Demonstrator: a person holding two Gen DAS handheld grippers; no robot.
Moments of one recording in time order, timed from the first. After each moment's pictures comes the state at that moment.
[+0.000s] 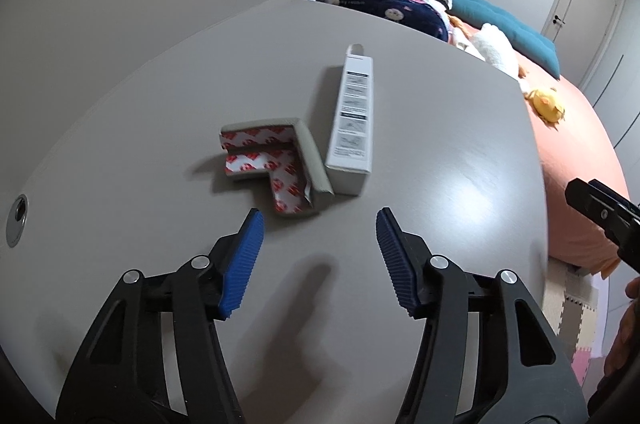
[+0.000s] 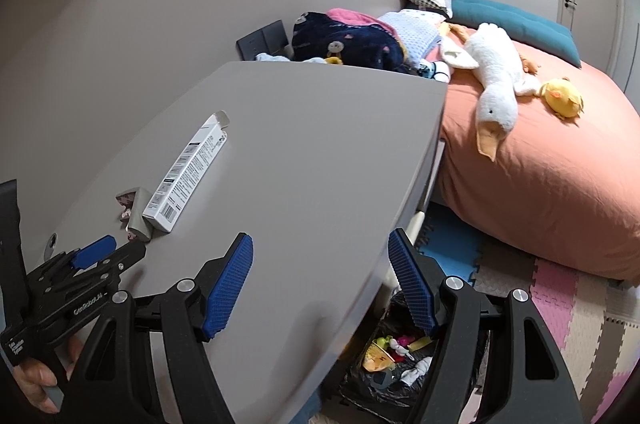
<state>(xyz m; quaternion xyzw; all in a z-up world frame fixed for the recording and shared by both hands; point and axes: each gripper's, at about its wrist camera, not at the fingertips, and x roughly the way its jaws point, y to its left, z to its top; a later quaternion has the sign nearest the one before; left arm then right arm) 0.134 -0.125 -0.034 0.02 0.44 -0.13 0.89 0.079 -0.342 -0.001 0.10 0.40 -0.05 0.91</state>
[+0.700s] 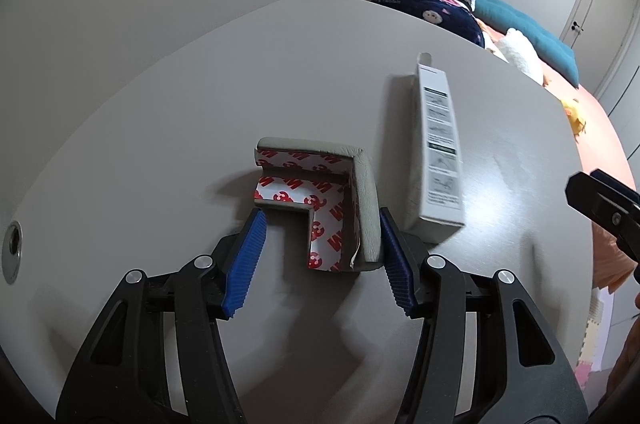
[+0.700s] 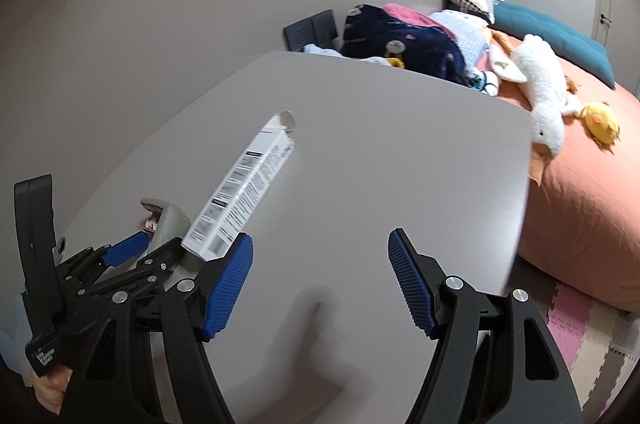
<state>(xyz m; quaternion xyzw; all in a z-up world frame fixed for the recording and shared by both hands) 0.182 -0.096 -0.049 0.02 0.45 -0.11 0.89 0.148 -0.284 -0.004 0.08 0.42 0.00 0.91</state>
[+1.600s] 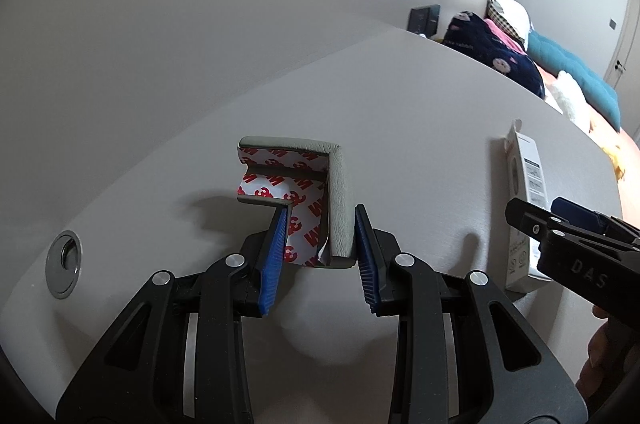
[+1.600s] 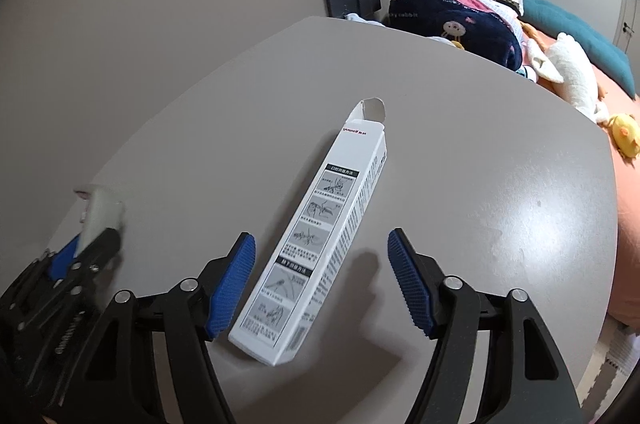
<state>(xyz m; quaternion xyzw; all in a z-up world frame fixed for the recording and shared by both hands) 0.197 -0.031 -0.027 -0.01 0.41 -0.01 0.91 0.219 -0.212 -0.039 0.06 0.46 0.01 0.89</state>
